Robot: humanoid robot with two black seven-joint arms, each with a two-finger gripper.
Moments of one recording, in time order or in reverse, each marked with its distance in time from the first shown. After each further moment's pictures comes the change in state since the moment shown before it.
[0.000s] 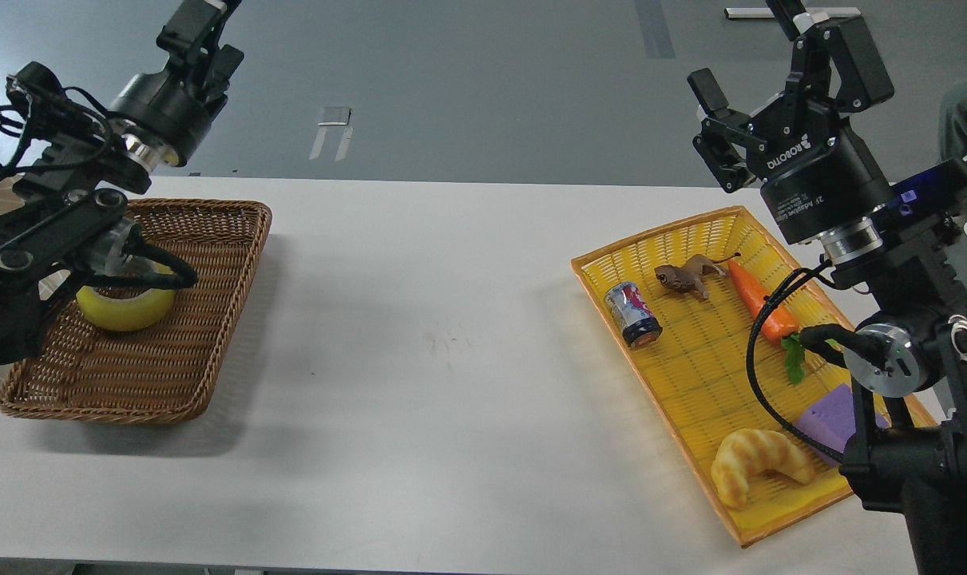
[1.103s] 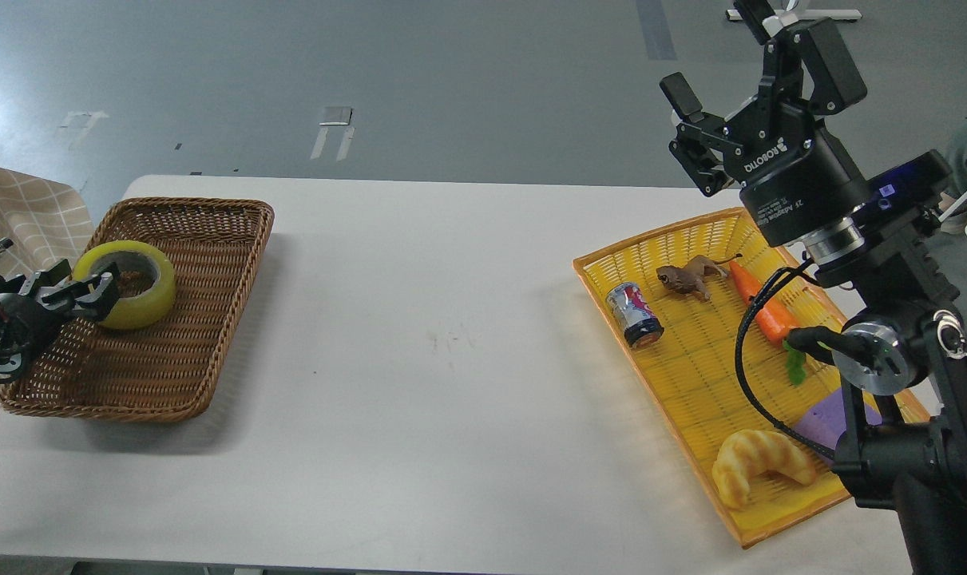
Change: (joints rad) left arm 0.389 0.055 0.030 0.582 1.029 0.262 0.000; right arm 0.014 0.000 -0.043 -0.003 -0.001 0.034 -0.001
